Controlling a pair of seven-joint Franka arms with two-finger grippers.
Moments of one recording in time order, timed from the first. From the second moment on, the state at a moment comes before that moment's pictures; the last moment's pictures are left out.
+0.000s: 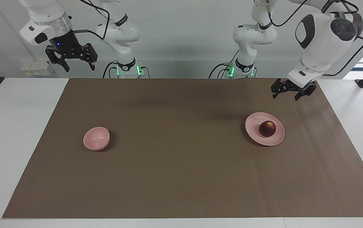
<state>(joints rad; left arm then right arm) -0.13 -0.01 0.04 -1.80 0.00 1.72 0.09 0.01 -0.07 -0.03 -1.53 0.00 1.41 -0.09</state>
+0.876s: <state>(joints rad) -0.13 0.13 0.04 -2.05 0.00 2.14 0.09 0.01 -0.07 -0.03 -1.53 0.00 1.40 -0.09</state>
